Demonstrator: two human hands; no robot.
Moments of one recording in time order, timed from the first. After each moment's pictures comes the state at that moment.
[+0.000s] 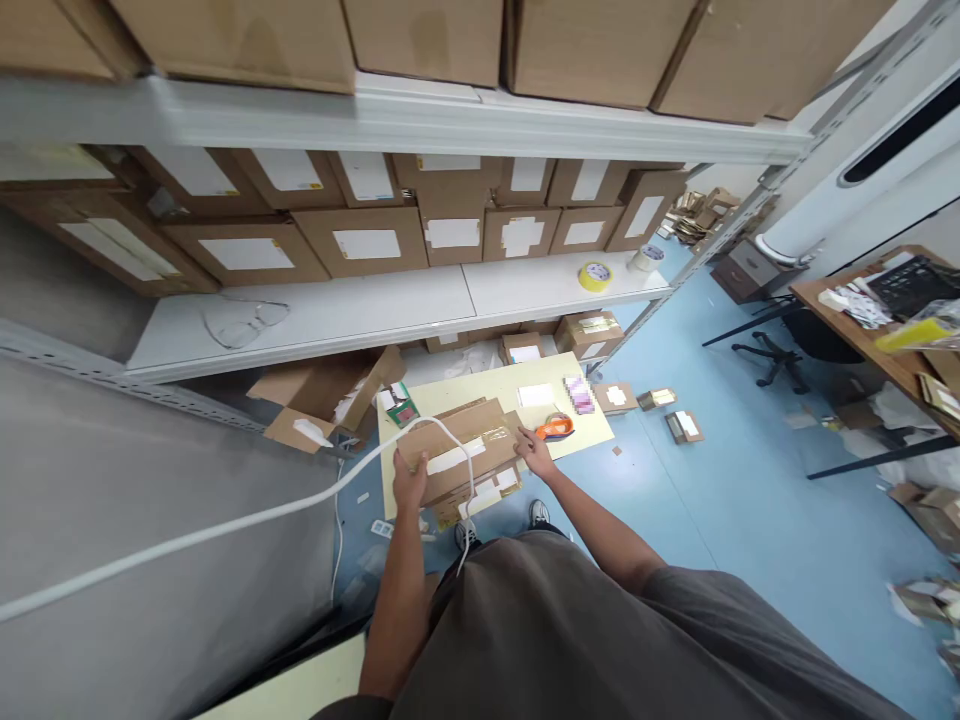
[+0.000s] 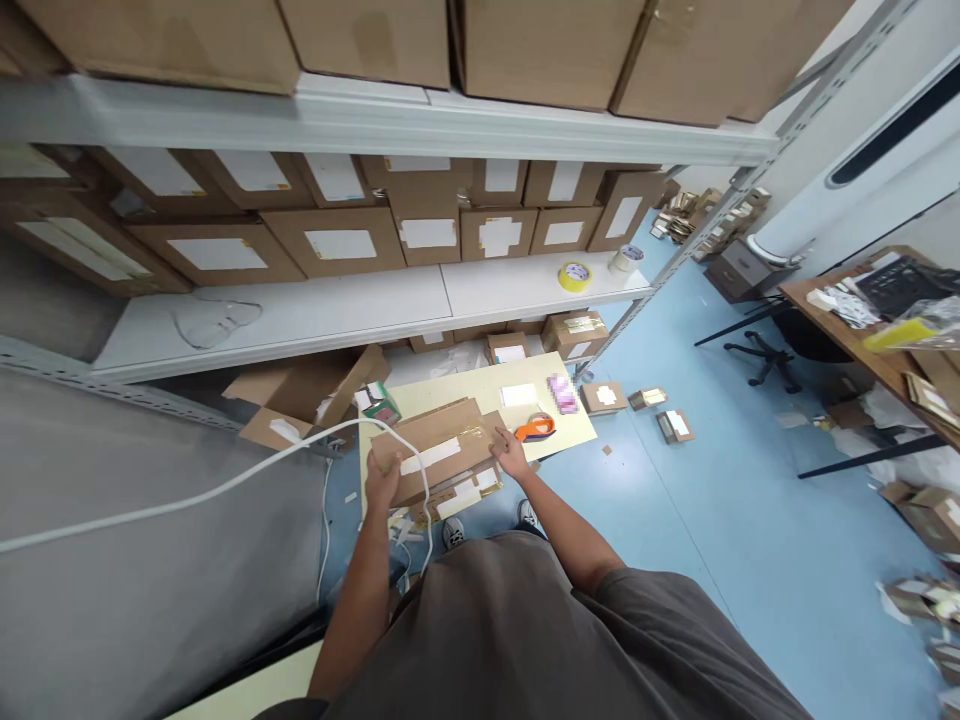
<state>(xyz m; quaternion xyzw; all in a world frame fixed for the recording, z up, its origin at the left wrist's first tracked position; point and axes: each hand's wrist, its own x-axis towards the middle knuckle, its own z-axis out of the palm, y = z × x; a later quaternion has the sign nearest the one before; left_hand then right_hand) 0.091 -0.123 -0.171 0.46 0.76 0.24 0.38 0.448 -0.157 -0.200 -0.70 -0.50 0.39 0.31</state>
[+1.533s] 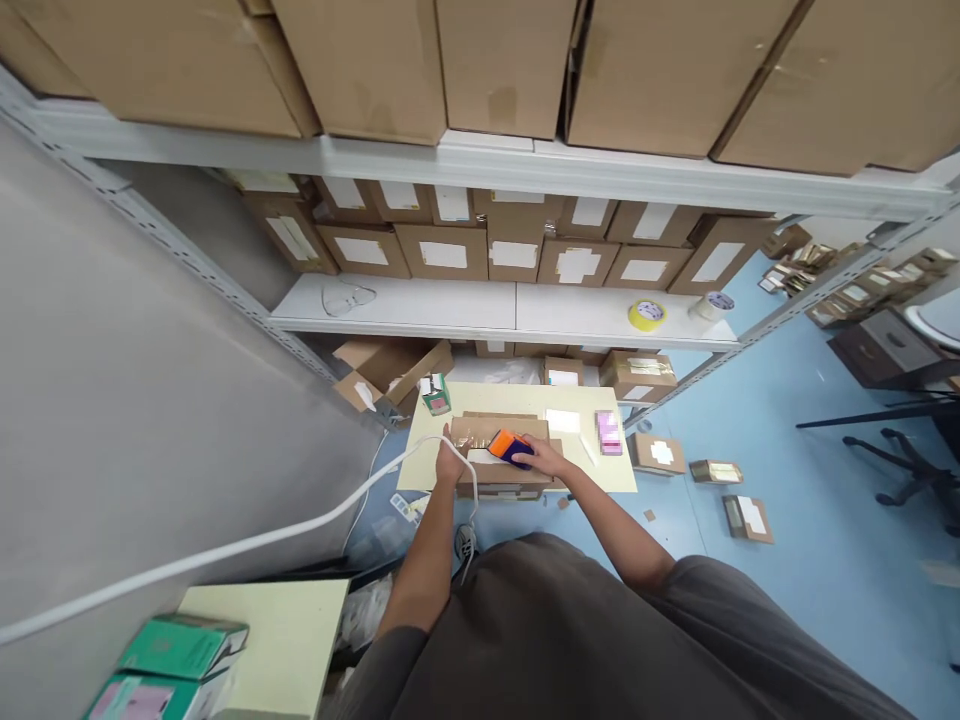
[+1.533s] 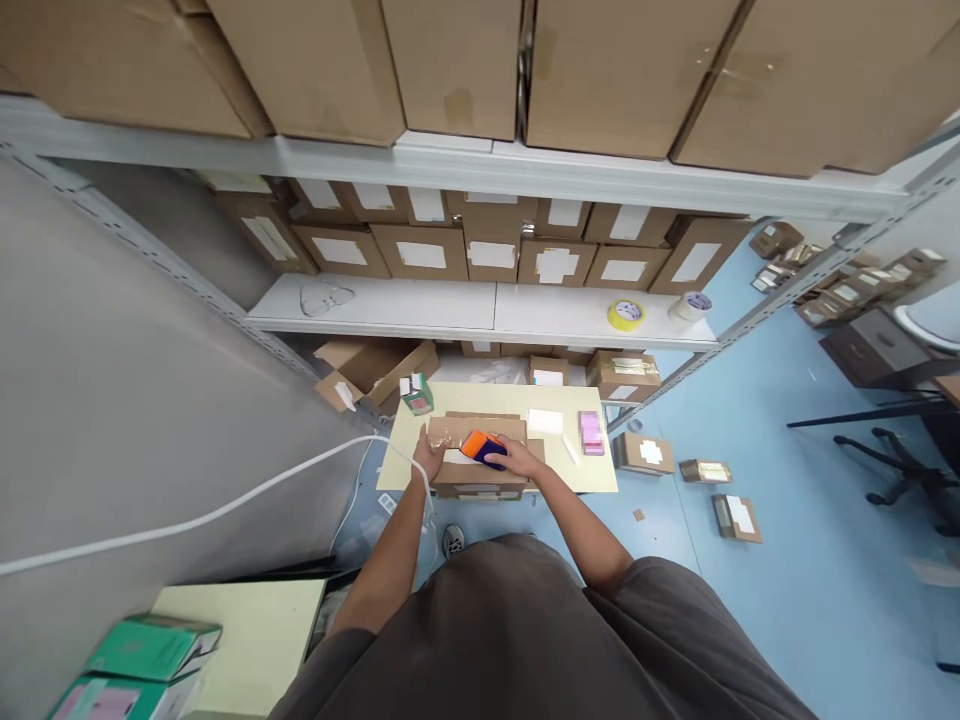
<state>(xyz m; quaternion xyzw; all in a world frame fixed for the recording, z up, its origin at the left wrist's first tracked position) 0.195 -0.126 -0.147 0.44 0.75 0.35 0.36 0.483 -0.101 -0.098 -0.45 -0.67 0.55 0.19</state>
